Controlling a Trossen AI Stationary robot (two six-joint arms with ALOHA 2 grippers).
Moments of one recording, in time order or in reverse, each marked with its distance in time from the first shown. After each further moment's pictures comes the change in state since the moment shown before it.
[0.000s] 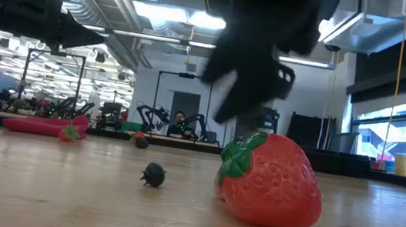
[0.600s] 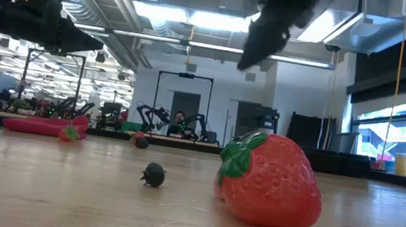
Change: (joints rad) left arm 0.000 0.000 0.000 -0.051 0.004 -0.003; right arm -0.157 -0.212 0.001 -0.311 0.073 -0.413
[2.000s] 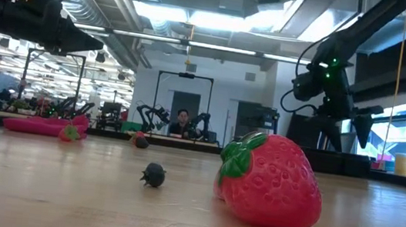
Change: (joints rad) left arm 0.000 0.000 0.000 0.000 0.000 -0.001; right arm -1.228 -0.019 -0.216 -0.456 0.188 0.300
